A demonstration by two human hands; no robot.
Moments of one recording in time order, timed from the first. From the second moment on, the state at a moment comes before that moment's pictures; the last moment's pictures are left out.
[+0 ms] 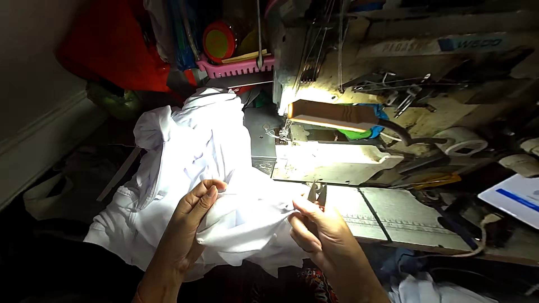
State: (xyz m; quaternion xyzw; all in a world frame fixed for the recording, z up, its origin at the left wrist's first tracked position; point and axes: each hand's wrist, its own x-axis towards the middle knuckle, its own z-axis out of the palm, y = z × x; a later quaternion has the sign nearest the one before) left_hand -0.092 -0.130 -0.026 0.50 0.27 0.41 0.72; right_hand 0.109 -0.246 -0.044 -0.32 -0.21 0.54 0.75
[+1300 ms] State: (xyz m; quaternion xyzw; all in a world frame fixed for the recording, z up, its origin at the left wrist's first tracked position) left_hand 0.149 0.042 -0.035 0.92 0.32 0.18 0.15; right_hand 0.142 -0.185 -0.054 -0.39 -0.08 0.49 0.78
